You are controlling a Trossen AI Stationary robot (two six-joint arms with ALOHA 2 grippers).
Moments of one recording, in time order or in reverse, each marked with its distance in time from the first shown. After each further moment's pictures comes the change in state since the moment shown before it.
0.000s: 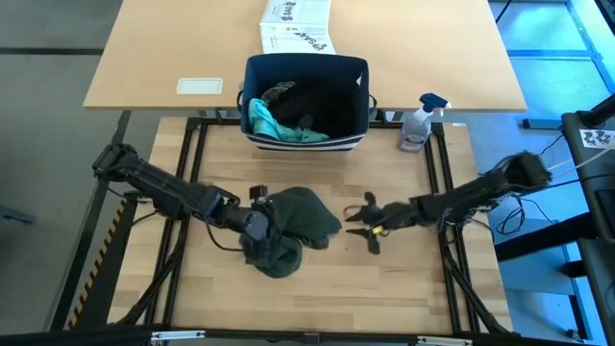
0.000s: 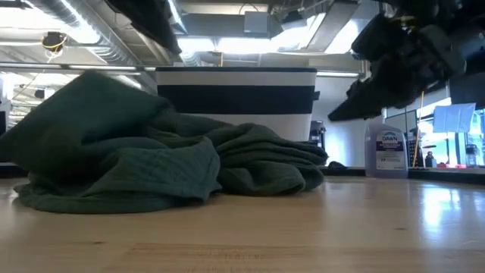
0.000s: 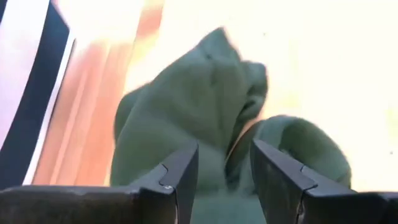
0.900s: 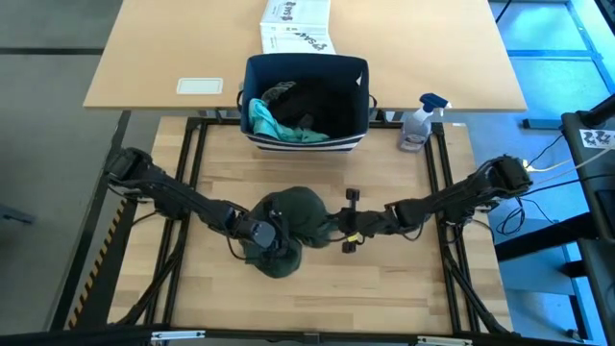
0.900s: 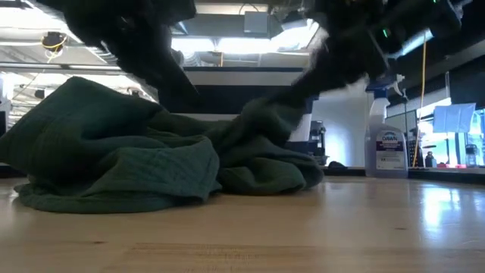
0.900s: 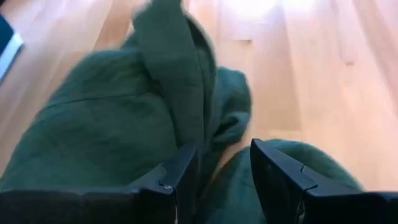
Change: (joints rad) left arm 0.005 0.140 -0.279 0.577 -0.013 0.029; right arm 0.027 0.176 0.357 -0.232 0.260 -0.230
